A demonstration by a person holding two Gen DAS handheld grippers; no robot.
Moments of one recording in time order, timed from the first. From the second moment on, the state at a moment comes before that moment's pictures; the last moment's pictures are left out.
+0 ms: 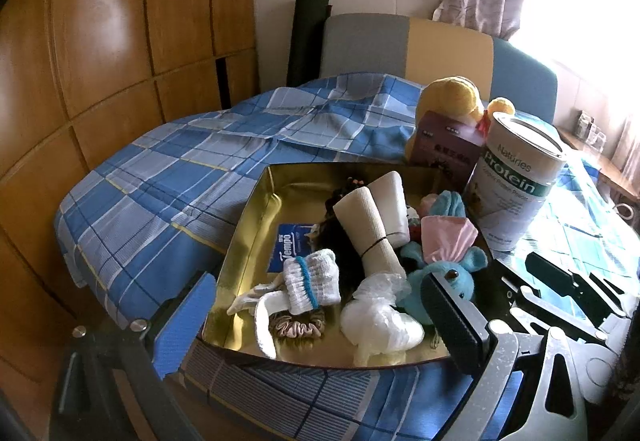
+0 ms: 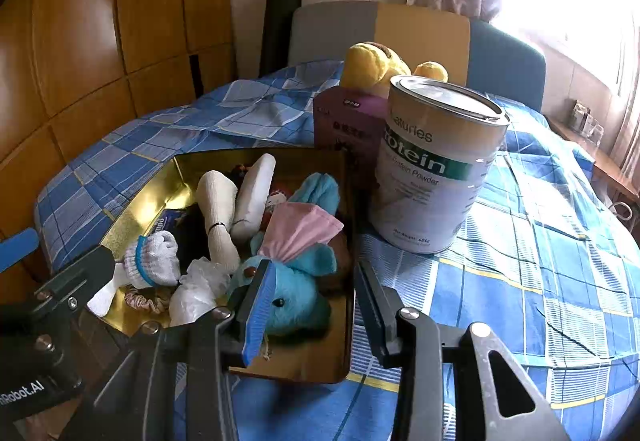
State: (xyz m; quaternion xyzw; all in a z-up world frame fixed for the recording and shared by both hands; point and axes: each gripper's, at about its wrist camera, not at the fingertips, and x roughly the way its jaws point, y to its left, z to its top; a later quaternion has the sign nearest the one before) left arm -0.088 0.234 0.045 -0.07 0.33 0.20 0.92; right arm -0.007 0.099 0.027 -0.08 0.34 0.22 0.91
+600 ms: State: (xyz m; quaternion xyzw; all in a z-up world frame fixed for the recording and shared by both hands) left arm -0.088 0.236 0.044 -0.08 0.33 0.20 0.92; right arm -0.007 0.100 0.026 -0.07 0.34 0.22 0.91
